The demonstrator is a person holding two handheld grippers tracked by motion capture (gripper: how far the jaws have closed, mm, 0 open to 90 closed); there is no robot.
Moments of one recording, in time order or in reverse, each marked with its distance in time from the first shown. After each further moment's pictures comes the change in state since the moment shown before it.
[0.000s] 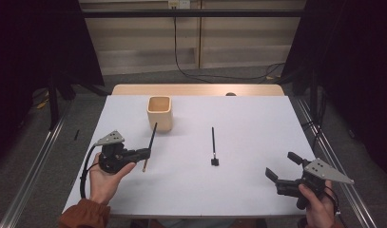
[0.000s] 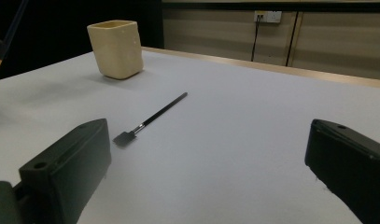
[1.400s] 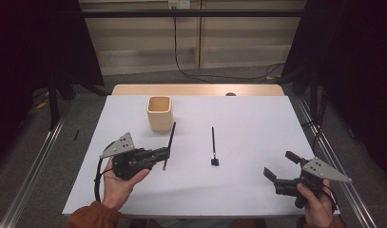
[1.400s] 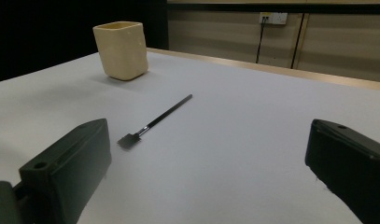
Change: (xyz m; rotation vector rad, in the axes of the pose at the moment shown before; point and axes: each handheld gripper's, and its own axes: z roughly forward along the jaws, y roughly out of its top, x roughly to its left) left arm -0.053 0.015 0.017 -0.181 -0.201 0.170; right arm 0.002 0.001 0.004 -0.007 0.020 0.004
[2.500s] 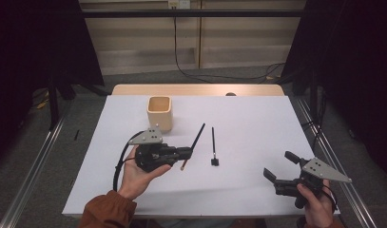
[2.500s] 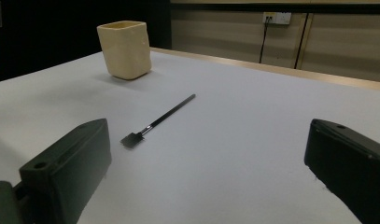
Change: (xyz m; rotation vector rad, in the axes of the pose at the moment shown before) left arm -0.014 0.029 0.048 0.153 -0.129 0.049; right arm 0.000 0.000 0.000 0.002 0.012 -0.005
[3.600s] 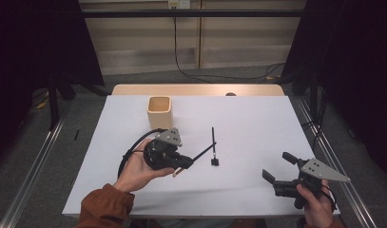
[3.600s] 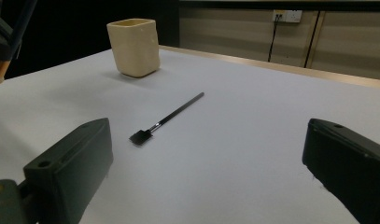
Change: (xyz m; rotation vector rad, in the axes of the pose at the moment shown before) left arm -0.002 0.018 0.021 0.435 -0.027 0.105; right arm 0.001 -0.001 0.001 0.006 0.038 -0.010
